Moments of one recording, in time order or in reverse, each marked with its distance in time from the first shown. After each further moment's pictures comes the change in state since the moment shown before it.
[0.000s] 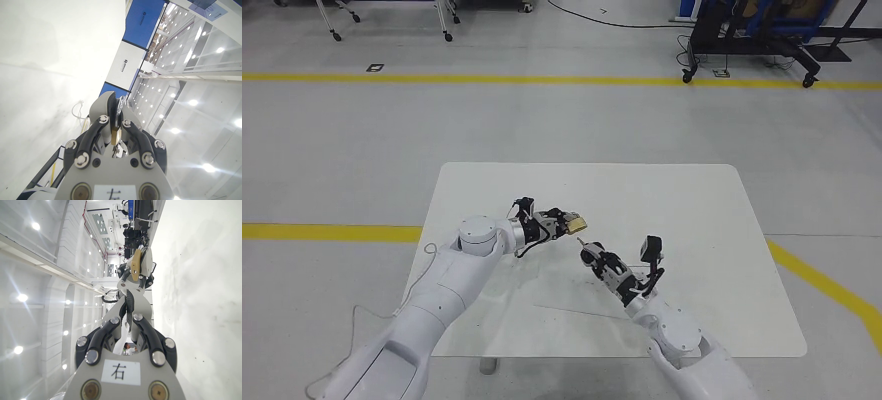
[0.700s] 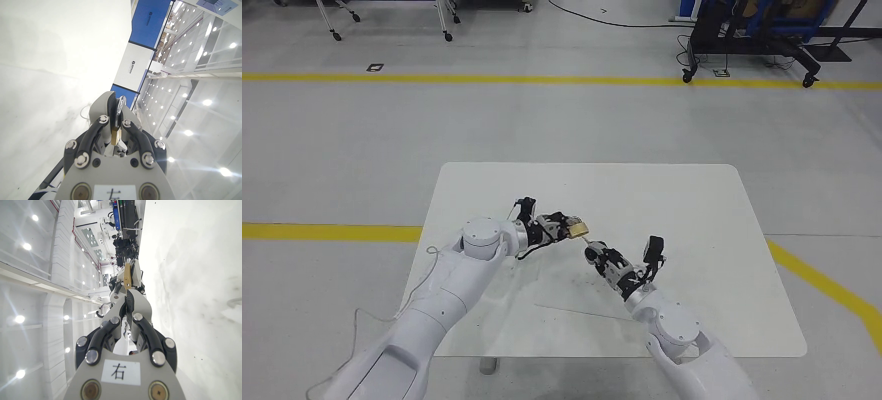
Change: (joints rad) left arm 0.024 0.002 -0.010 -0.054 0.112 0.010 0.023; right arm 0.021 -0.012 0.002 0.002 0.022 0.136 -0.085
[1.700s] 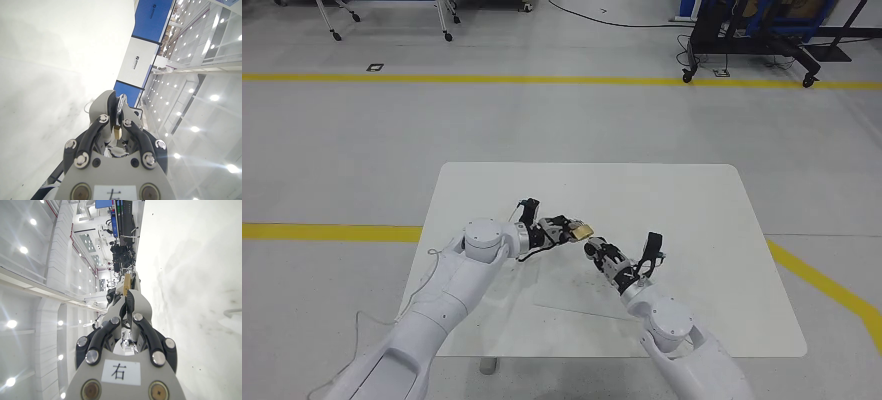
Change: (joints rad) left arm 0.017 -0.004 -0.018 -0.025 0.061 -0.004 -0.038; right arm 0.038 -0.023 -0.016 0.031 -0.020 0.024 -0.058
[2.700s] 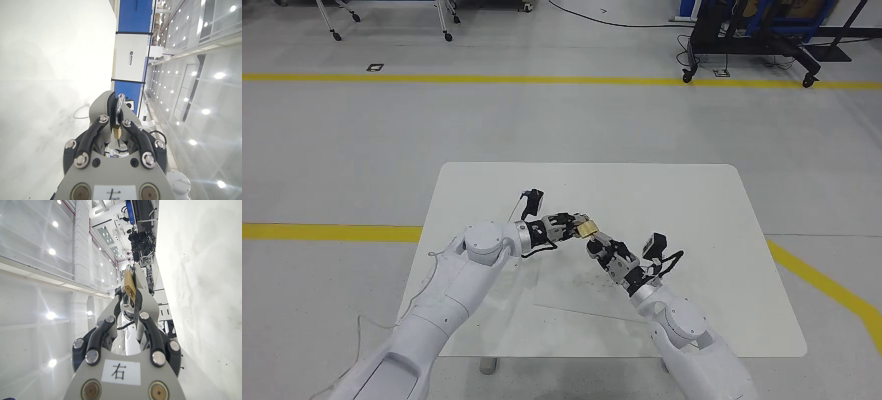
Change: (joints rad) left arm 0.026 -0.001 -0.028 -0.046 0.078 -0.185 -0.003; right arm -0.022 -0.004 0.078 0.047 0.226 -0.136 0.221
